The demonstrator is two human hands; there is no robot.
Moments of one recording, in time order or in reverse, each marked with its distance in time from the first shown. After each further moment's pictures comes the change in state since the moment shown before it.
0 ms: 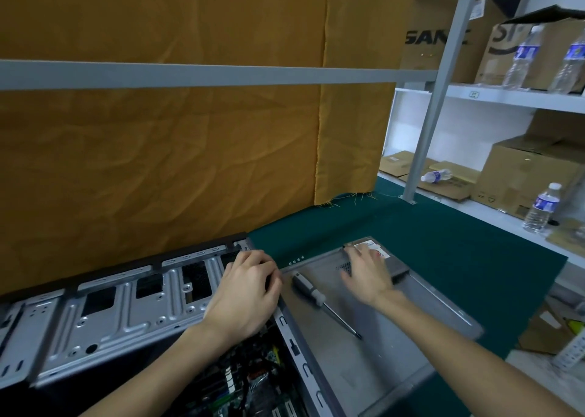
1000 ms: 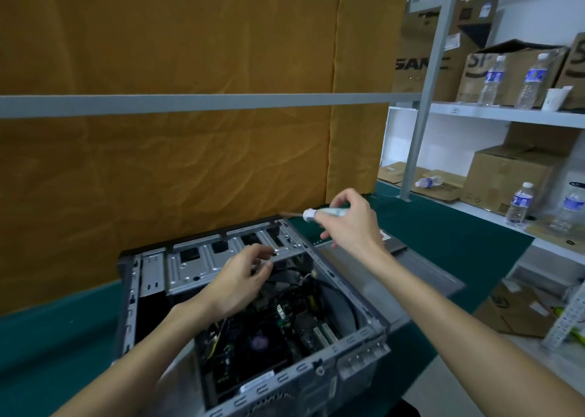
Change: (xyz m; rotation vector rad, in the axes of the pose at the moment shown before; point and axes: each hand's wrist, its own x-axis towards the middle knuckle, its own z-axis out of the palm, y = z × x) left_hand -0.118 -0.025 -0.101 -0.399 -0.158 -0.093; right_hand -0.175 -0.164 -0.190 1.084 0.263 0.069
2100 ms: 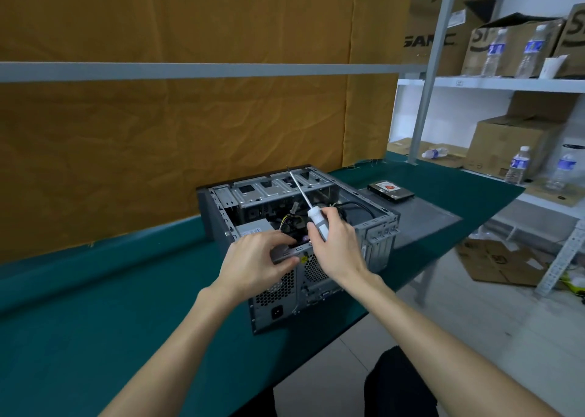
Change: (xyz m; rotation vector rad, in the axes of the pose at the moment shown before) left_hand -0.201 0.004 -0.015 0.451 0.219 0.227; right_hand -0.225 0.010 0.082 -0.268 0.032 -0.337
